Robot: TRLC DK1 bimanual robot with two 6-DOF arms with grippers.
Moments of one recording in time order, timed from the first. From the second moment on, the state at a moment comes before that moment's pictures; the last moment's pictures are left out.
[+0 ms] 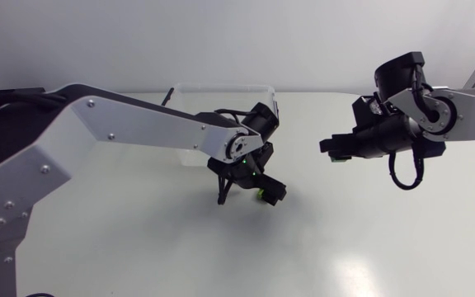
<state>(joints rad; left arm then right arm) -0.76 2.19 1.53 -0.49 0.06 -0.10 0.16 1.50 0.97 -0.40 -0.02 0.07</state>
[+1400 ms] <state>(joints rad) -0.77 2.35 1.77 -0.69 0.06 -0.16 0.12 1.32 1.11 -0.53 -0.05 0.05</state>
